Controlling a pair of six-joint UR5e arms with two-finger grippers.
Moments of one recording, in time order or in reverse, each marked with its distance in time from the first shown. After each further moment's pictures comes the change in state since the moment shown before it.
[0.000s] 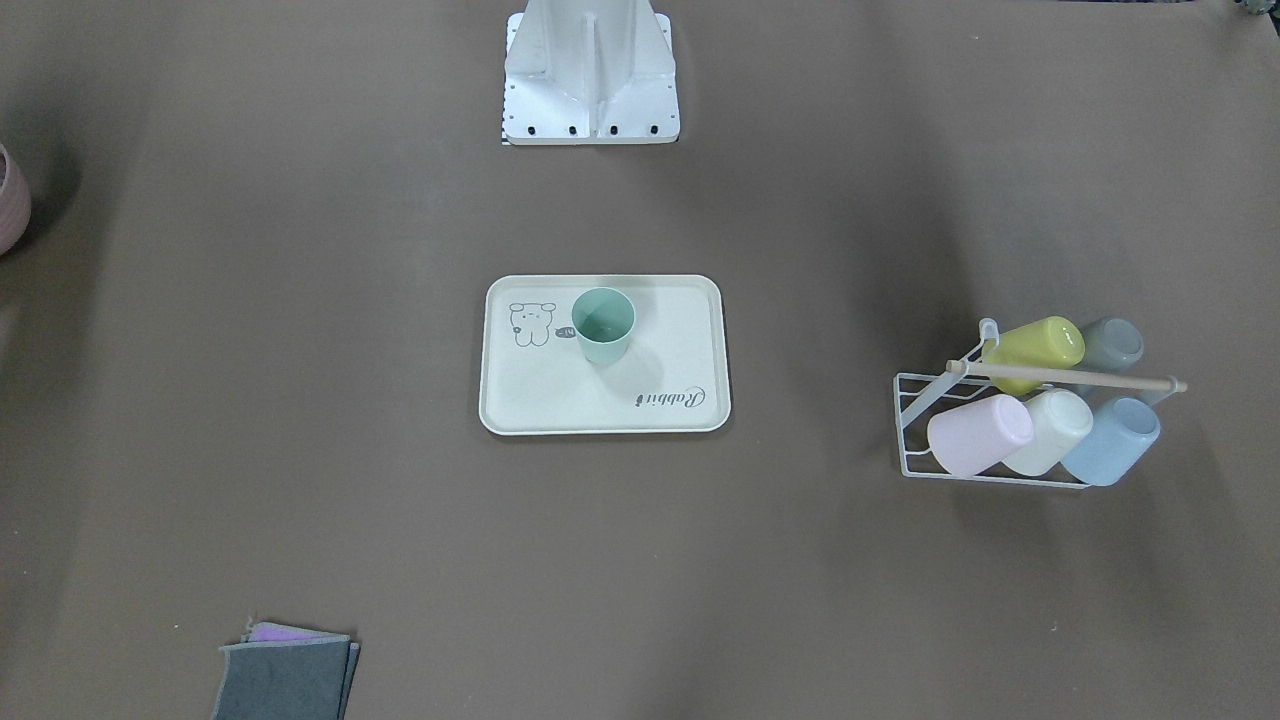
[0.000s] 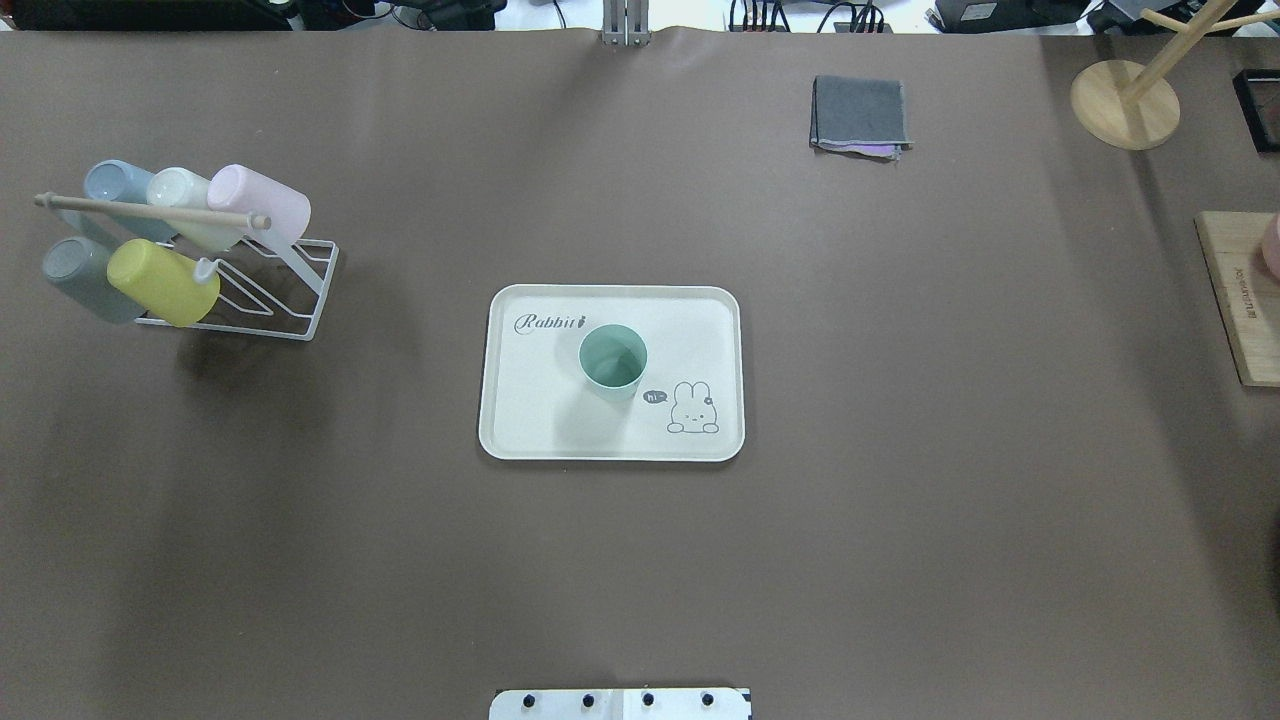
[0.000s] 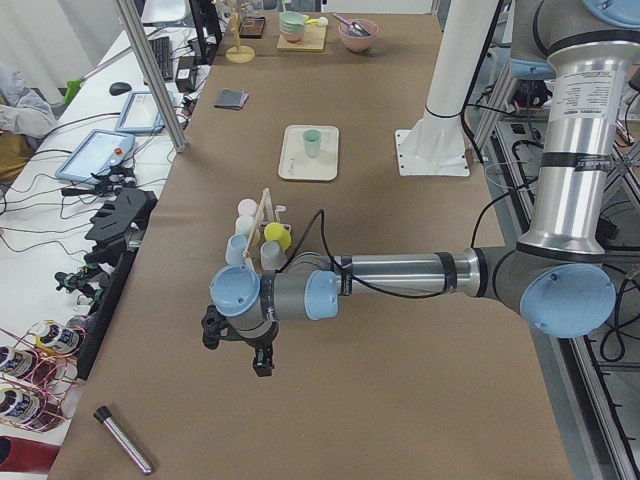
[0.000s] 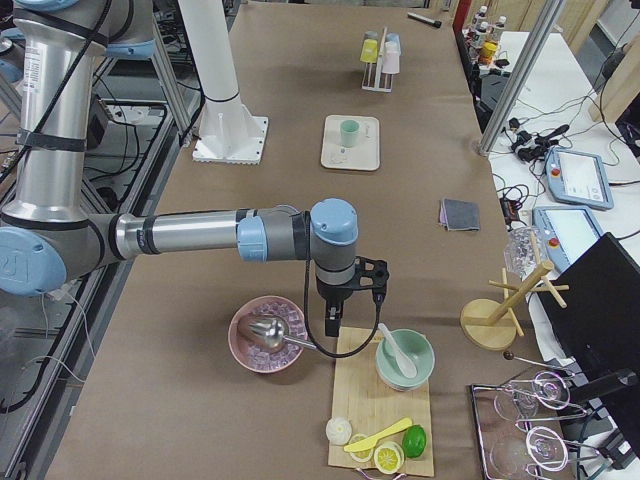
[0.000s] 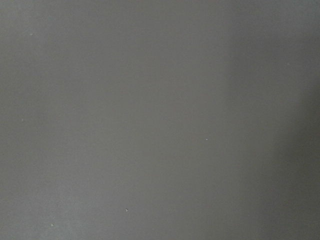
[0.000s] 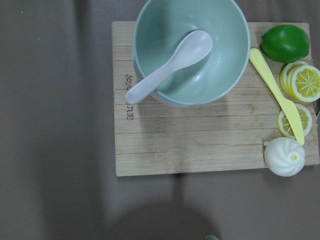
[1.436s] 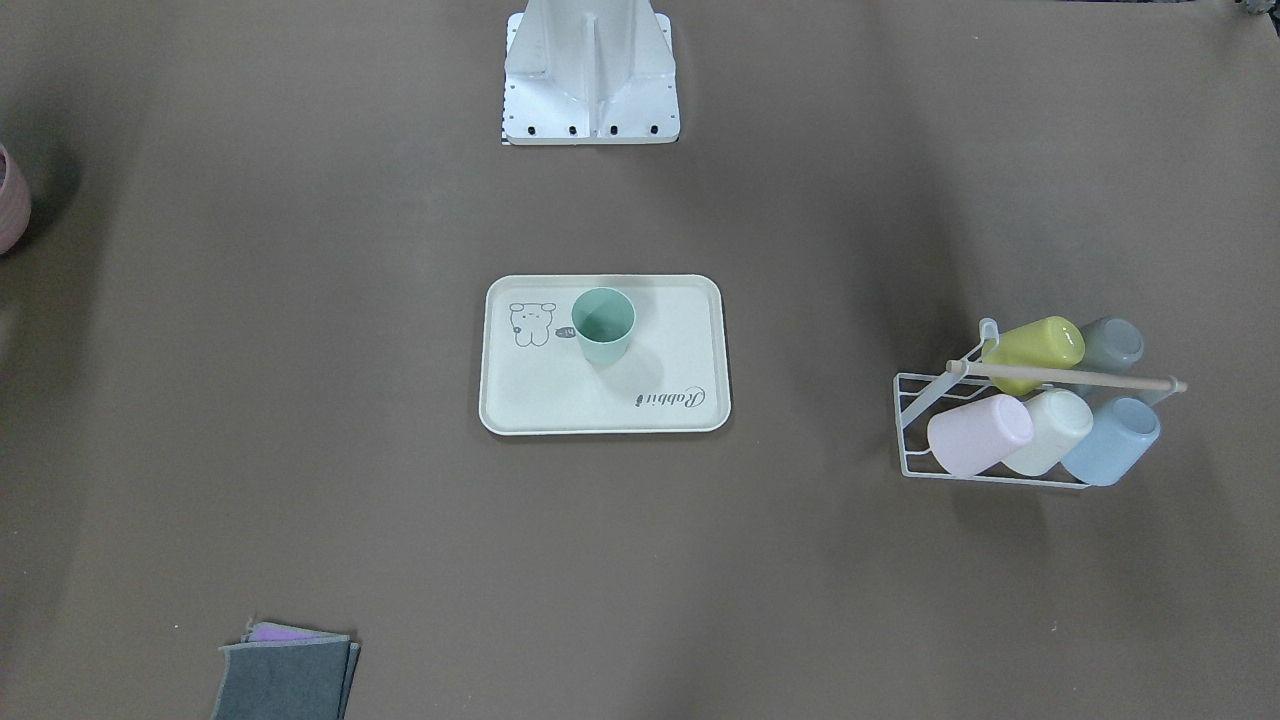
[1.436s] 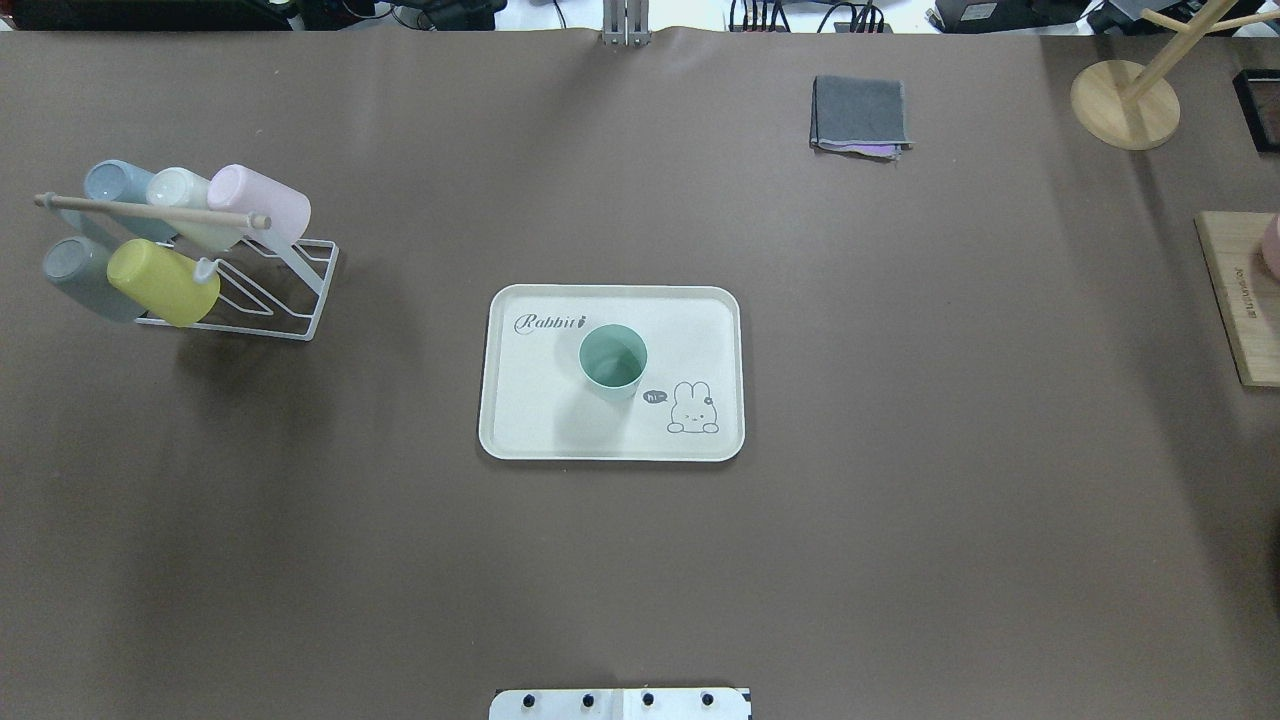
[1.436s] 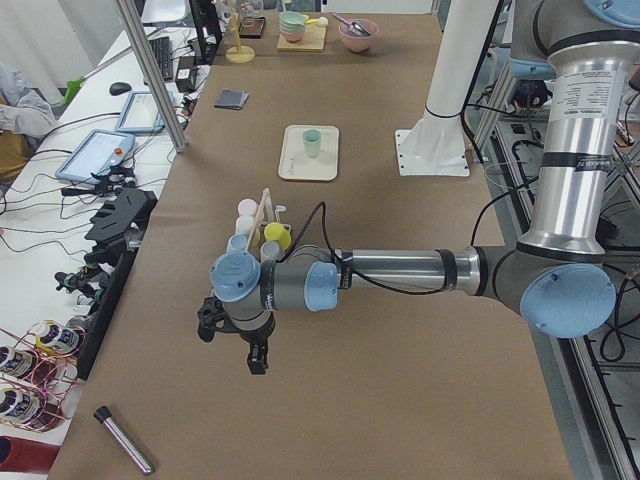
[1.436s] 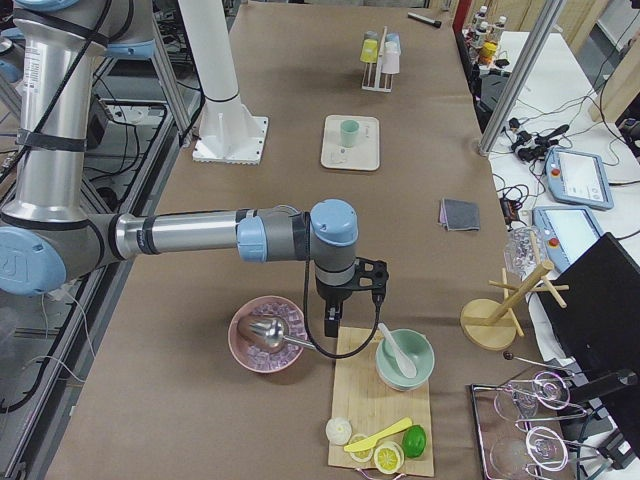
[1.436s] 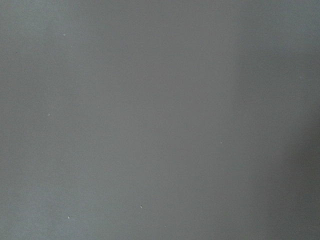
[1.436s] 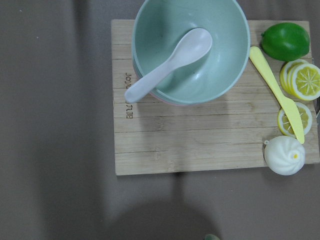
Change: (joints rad) left arm 0.002 -0.006 -0.044 -0.004 0.103 -0.002; right arm 0.000 0.000 -0.001 -0.003 0.001 -0.001
